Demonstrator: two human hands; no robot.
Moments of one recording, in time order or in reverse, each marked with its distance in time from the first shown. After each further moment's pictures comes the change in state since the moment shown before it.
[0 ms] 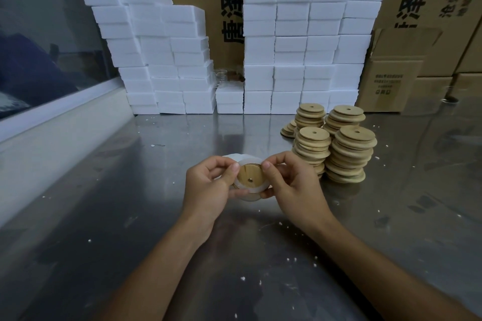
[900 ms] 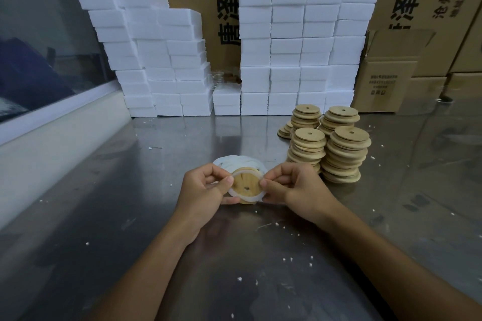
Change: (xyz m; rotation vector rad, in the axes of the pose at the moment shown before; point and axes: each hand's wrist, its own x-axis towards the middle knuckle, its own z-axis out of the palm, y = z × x) left_hand 0.009 -0.011 -0.015 0.123 -0.091 -0.014; right_hand 0.010 0.005 -0.024 0.047 -0.202 0.302
